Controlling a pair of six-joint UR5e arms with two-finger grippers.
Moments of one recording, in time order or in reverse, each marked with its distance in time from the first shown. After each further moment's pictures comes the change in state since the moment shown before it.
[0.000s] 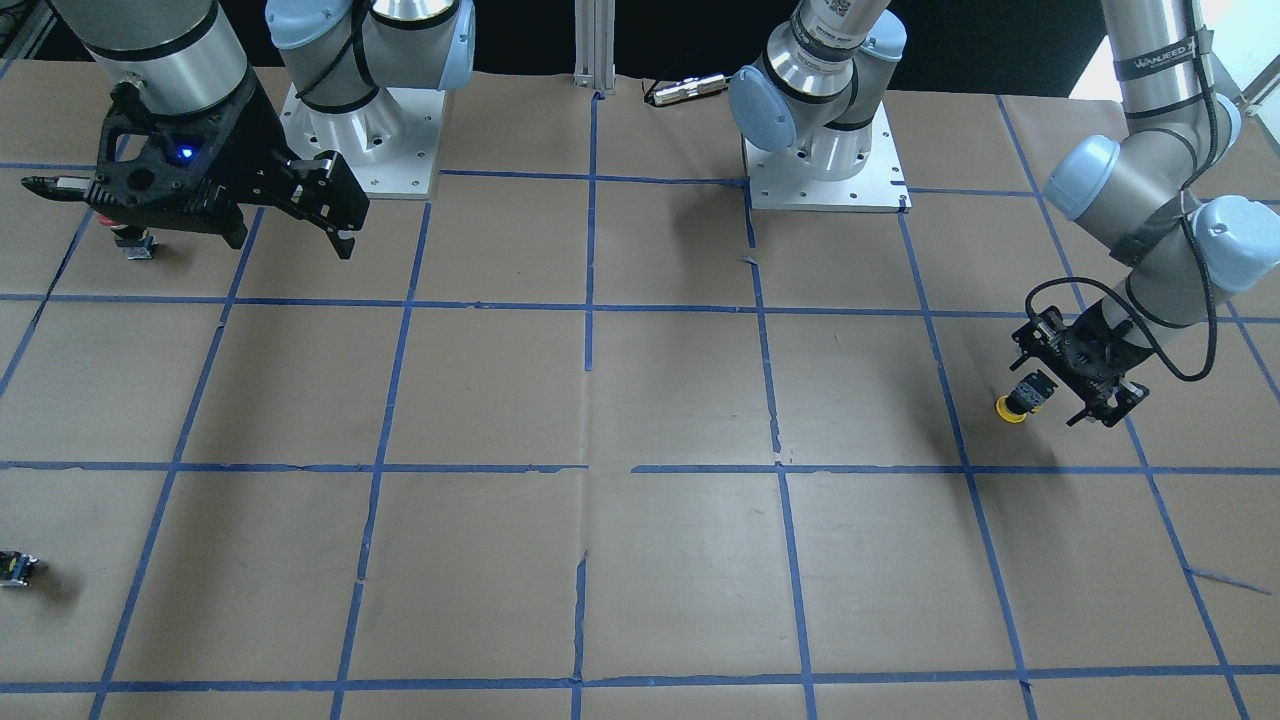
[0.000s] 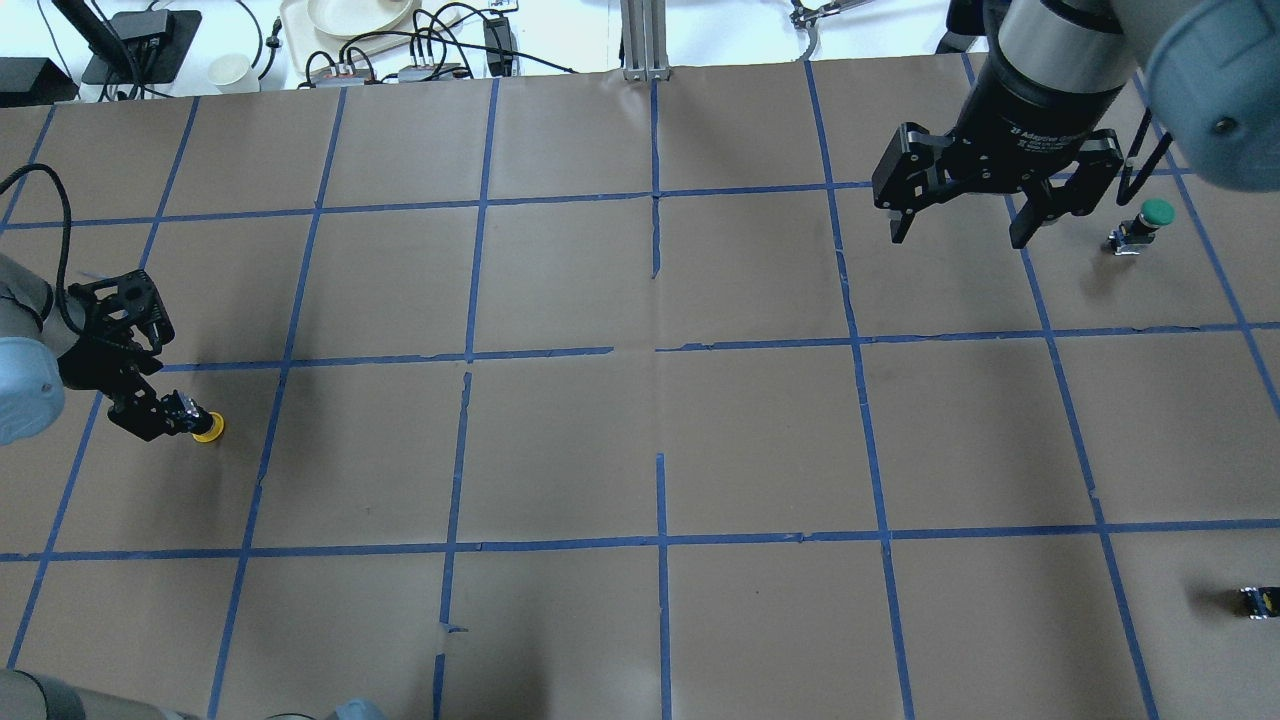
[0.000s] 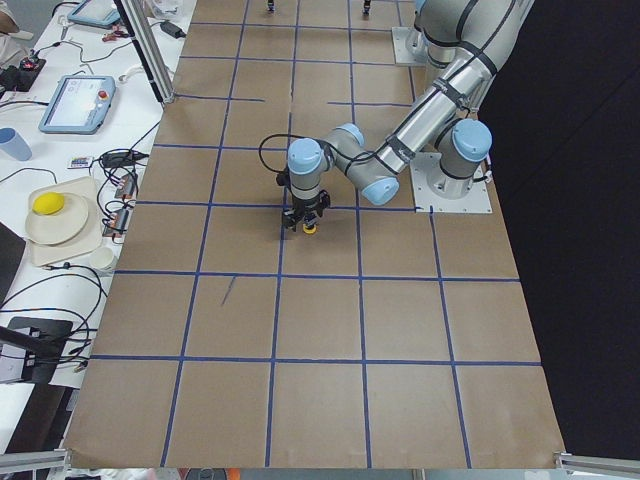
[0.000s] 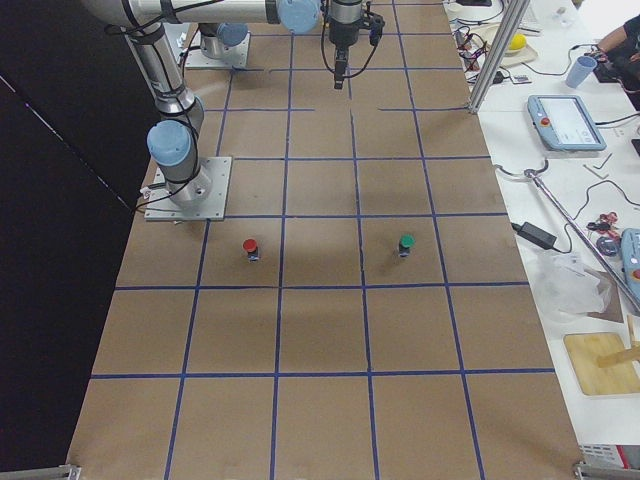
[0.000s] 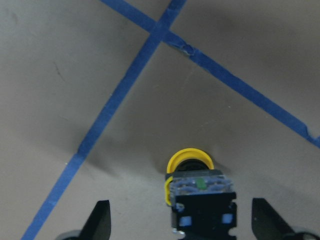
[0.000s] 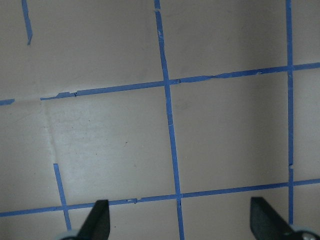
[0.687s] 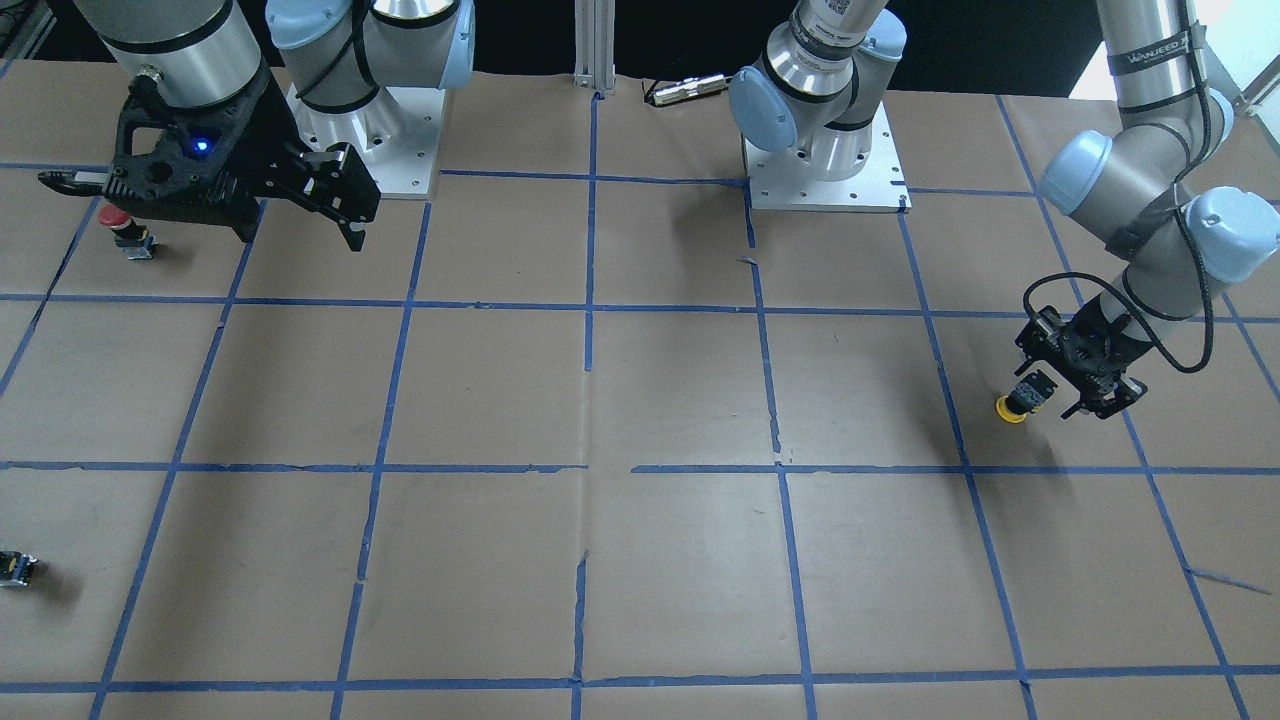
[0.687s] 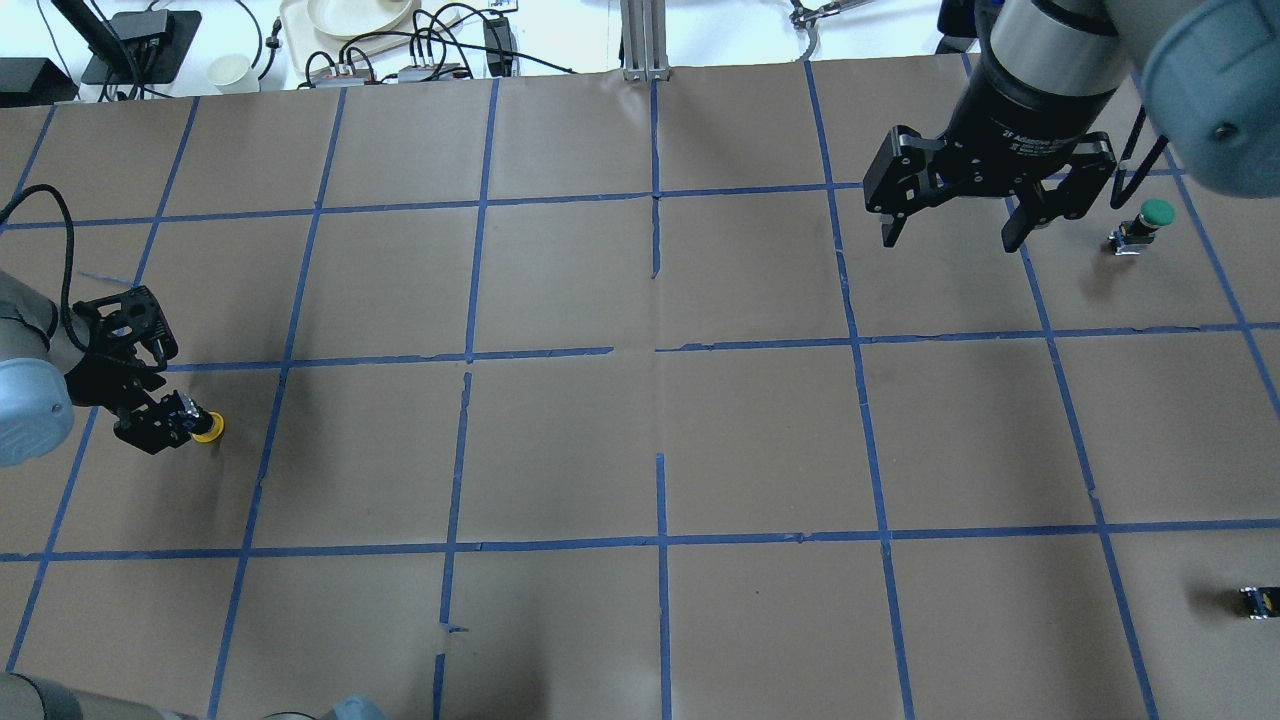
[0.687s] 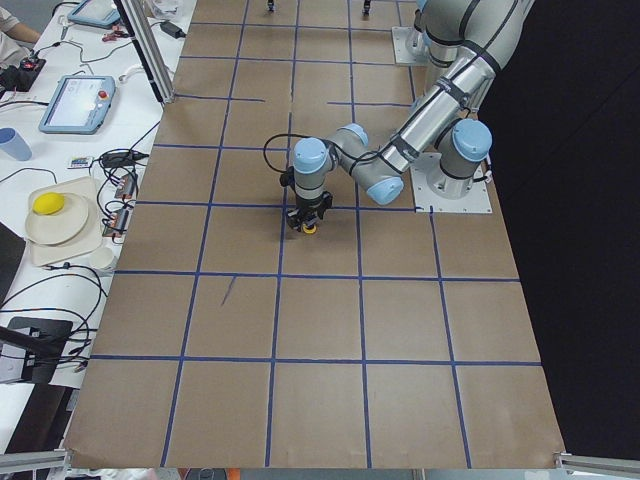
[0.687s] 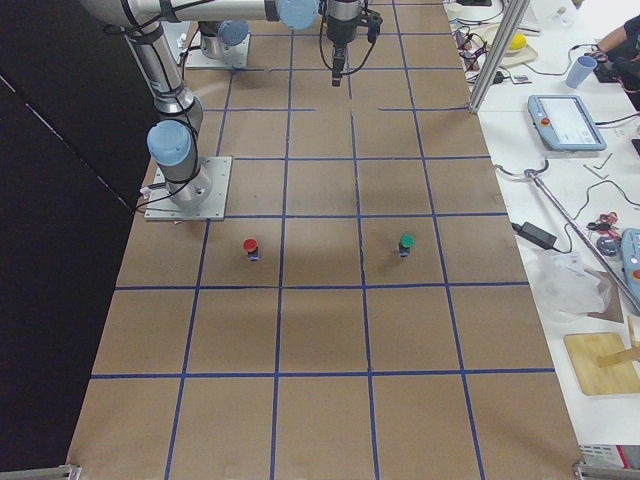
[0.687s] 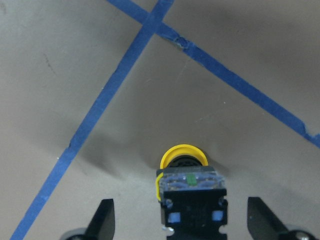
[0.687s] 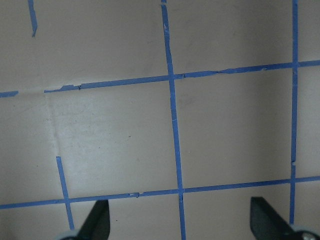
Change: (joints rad) left arm 0.003 0.018 -0.011 0.022 0.005 -0.005; right arm 0.015 -0.002 -0.002 0.019 -0.002 -0.003
